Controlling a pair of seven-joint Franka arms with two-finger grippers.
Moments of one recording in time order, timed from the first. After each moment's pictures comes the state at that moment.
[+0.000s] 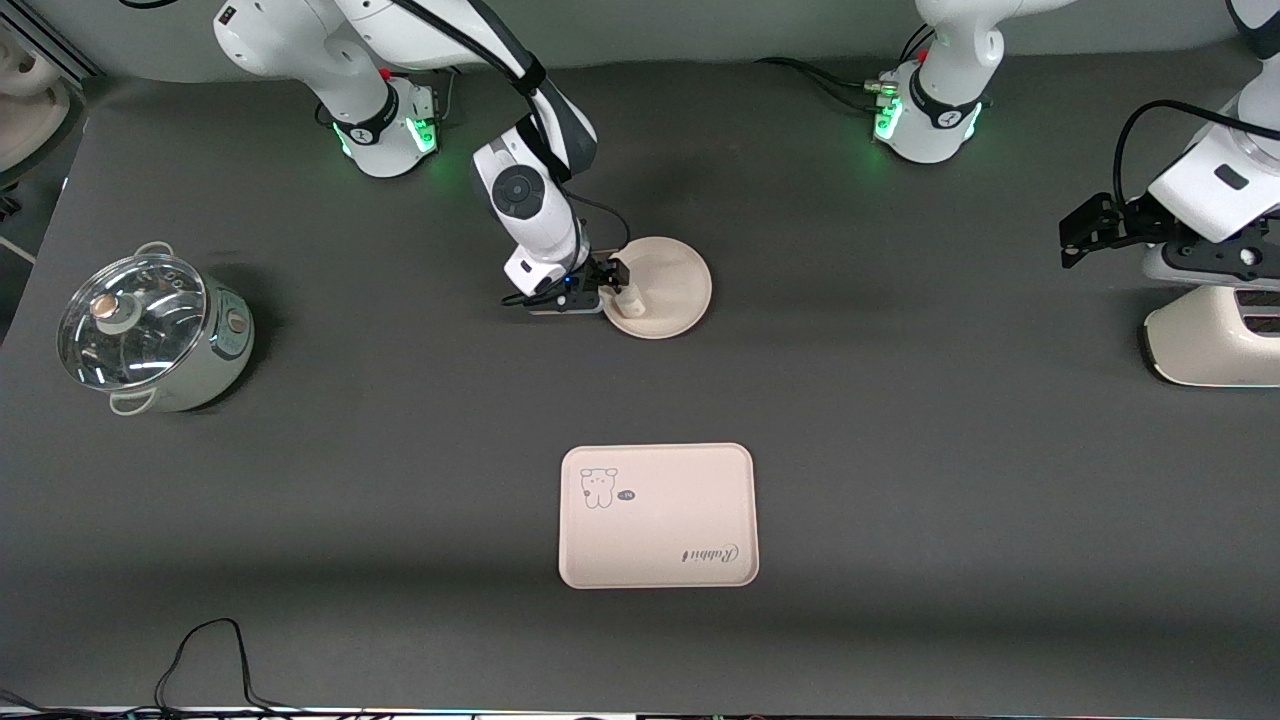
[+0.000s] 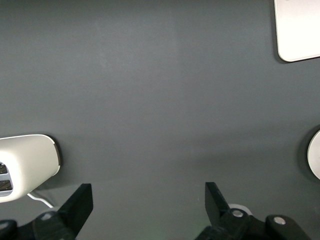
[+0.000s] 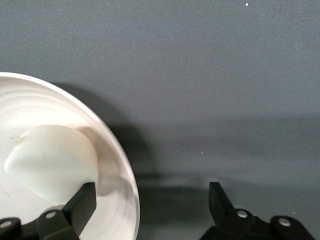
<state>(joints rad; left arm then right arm) 0.18 -0.14 -0.23 -1.80 0.00 1.66 0.10 0.89 0.40 -0.03 -2.29 0.40 2.71 0.57</state>
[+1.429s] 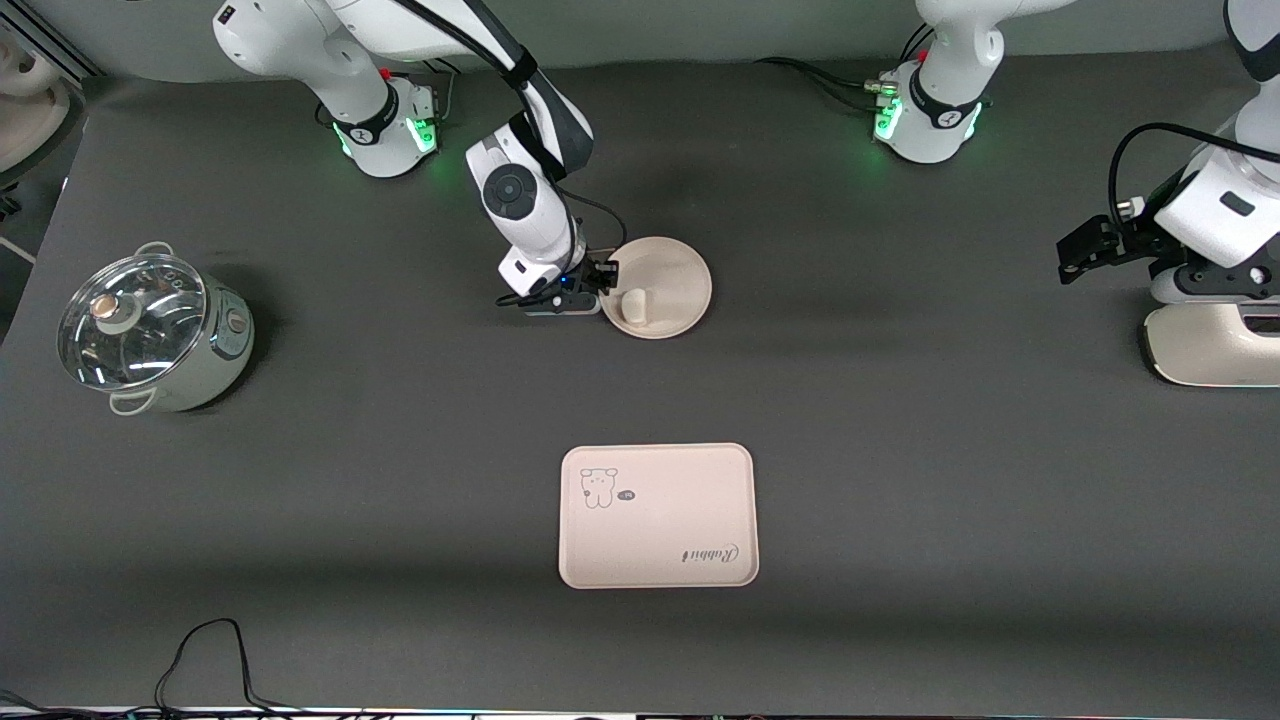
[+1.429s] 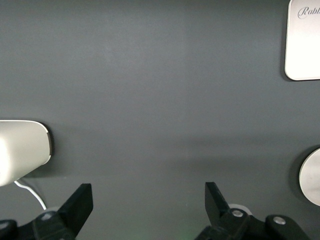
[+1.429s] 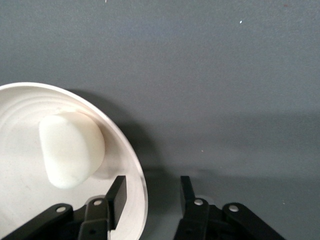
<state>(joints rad) 0.18 -0.10 -0.23 -1.78 0.00 1.66 -0.03 0.87 0.36 -0.03 -2.28 0.40 2.65 0.56</state>
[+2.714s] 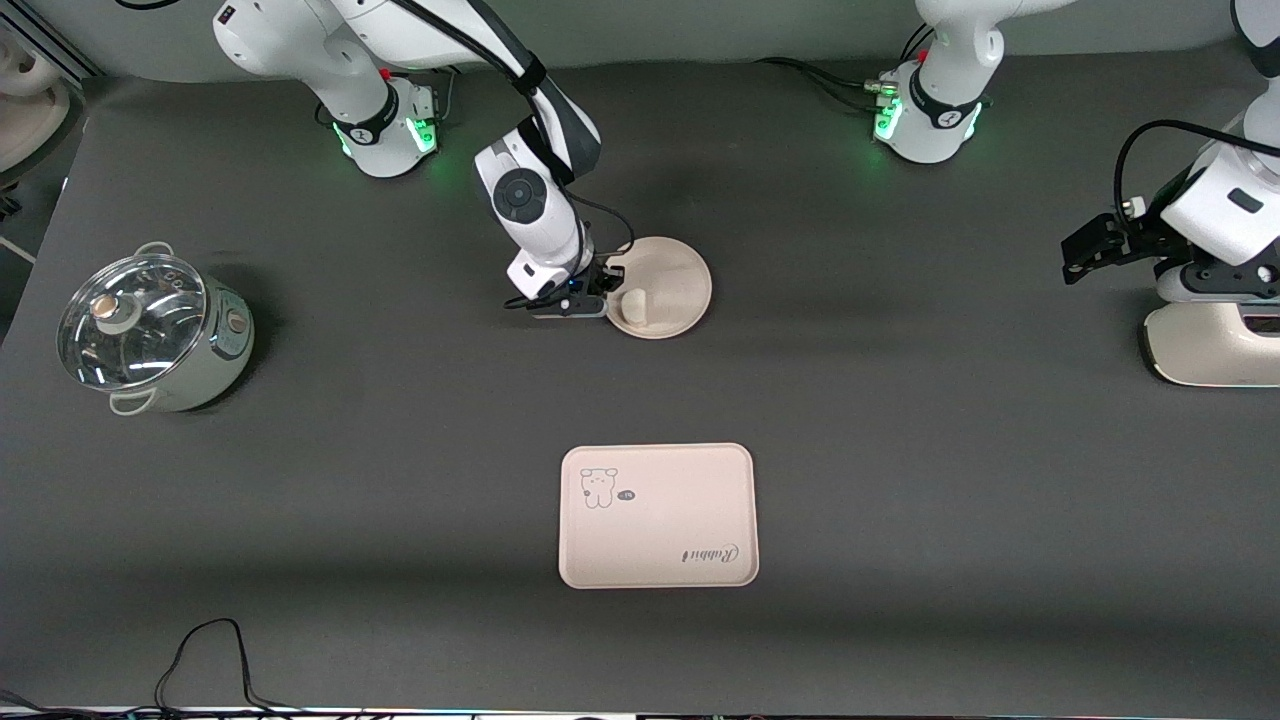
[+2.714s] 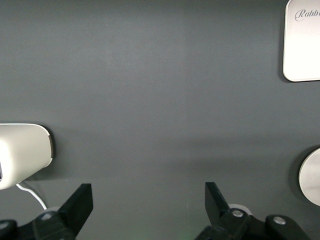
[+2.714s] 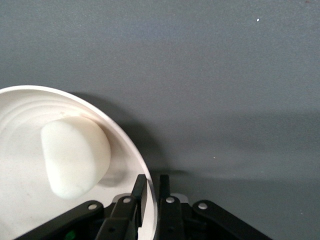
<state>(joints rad) 0.18 -0.09 -0.23 -1.77 0.00 1.66 -0.02 0.87 0.40 -0.03 -2.25 0.40 2.67 0.57</state>
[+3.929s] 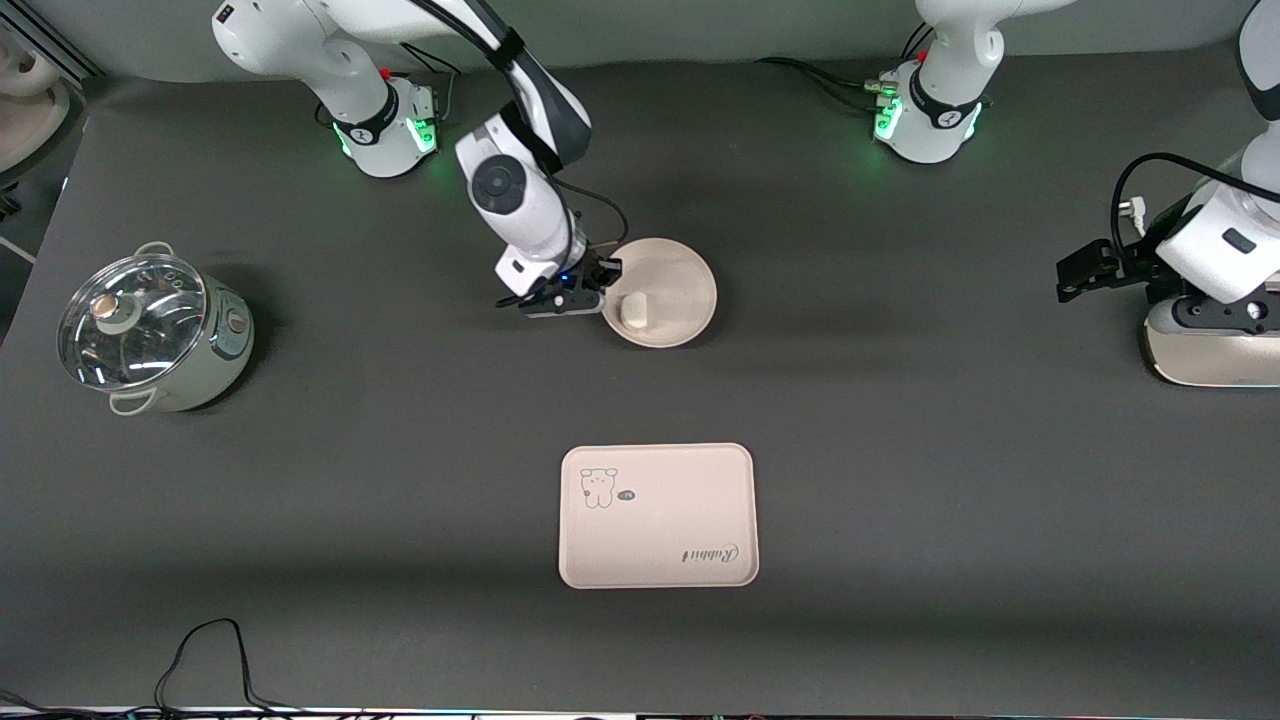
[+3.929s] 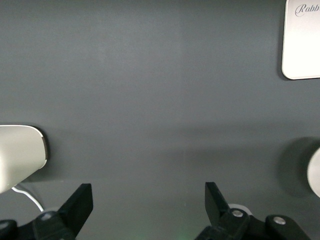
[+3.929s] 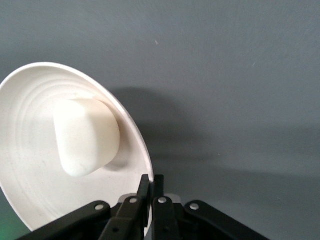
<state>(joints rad) 0.18 -0.01 -0.23 -1.69 0.00 1.62 -0.02 0.81 0.24 -0.04 -2.21 0.40 2.51 0.47</state>
